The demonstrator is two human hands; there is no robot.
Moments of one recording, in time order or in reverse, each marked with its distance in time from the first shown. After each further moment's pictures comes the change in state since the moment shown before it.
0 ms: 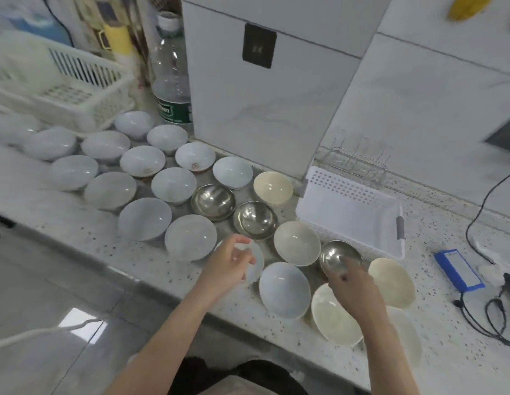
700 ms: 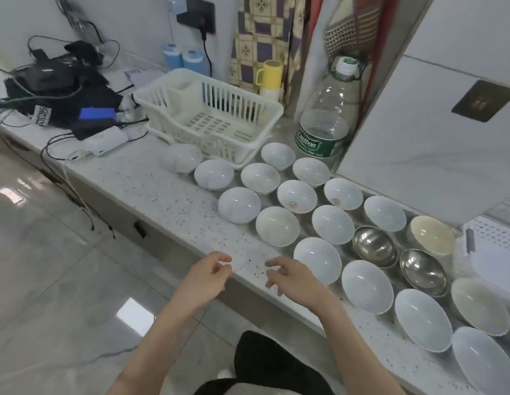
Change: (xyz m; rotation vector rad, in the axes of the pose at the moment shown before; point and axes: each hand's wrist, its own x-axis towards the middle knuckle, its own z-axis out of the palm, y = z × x) left_hand -0.026 -0.100 -0.400 0.153 0.134 -0.203; right_hand -0.079 -0.369 0.266 0.119 -0.563 -0.361
